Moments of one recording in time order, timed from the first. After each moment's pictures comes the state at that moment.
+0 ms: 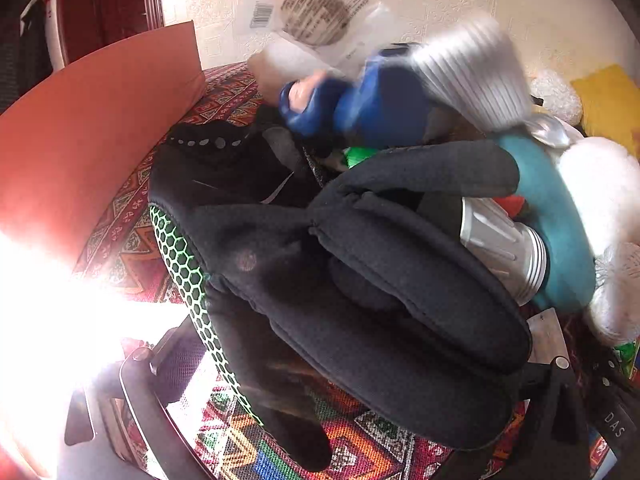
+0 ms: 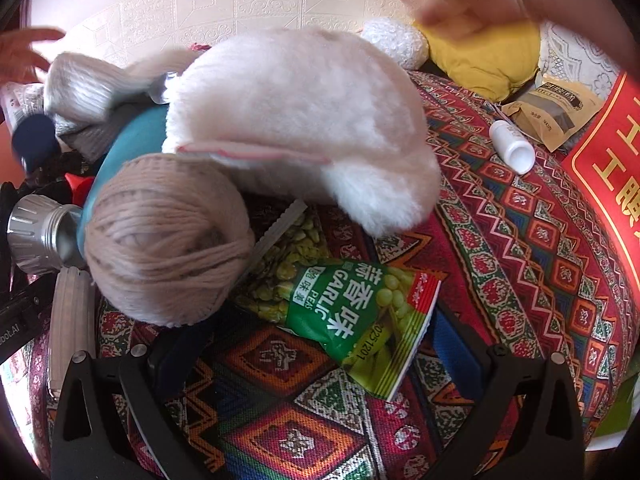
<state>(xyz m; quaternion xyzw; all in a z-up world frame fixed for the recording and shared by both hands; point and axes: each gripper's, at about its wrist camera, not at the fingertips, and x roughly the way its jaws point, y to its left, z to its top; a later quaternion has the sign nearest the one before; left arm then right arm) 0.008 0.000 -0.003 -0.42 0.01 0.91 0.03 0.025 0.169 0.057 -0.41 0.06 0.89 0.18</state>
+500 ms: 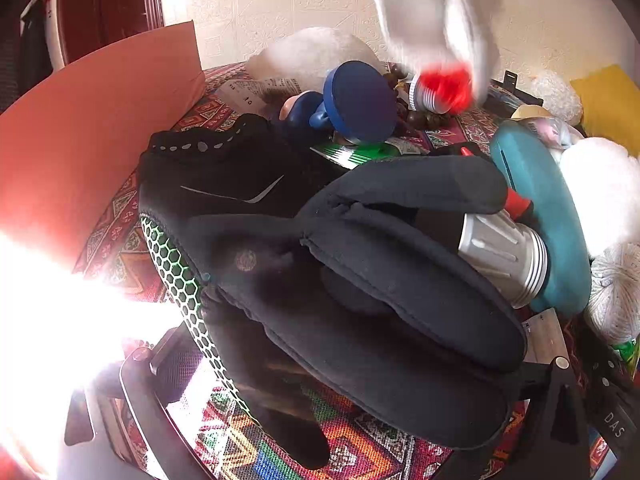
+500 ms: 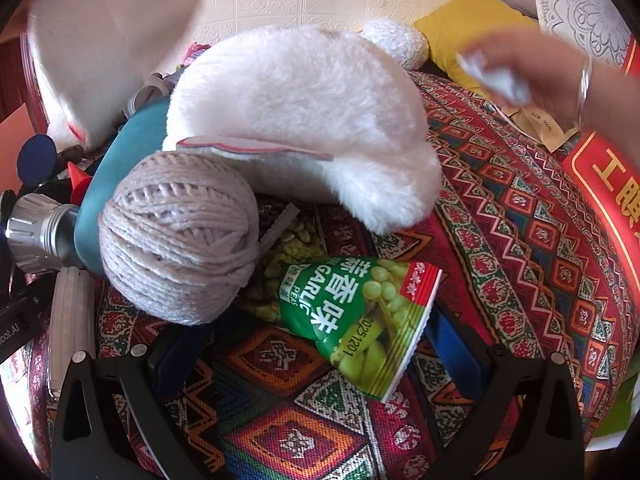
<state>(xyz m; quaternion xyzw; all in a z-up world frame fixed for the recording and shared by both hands) 0.007 0.000 -0.002 -0.42 0.01 0.91 0.03 0.025 0.168 0.058 -0.41 0.06 0.89 0.18</state>
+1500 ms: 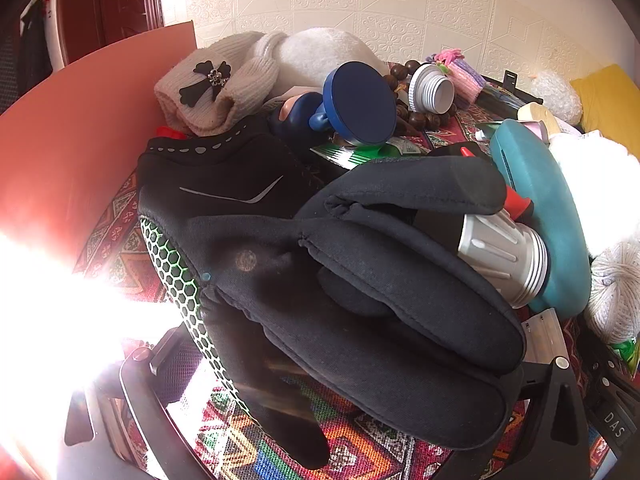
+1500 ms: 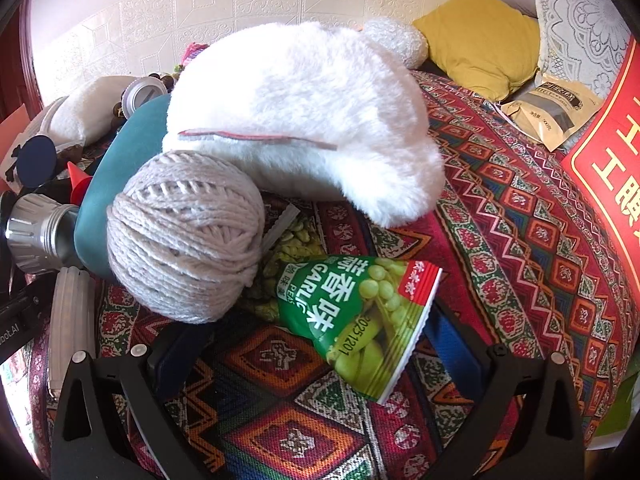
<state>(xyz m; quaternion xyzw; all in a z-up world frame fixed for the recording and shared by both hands) 0.007 -0.001 -0.003 -0.42 0.01 0.91 0.03 0.026 0.172 0.057 -0.41 0.06 0.90 0.17</state>
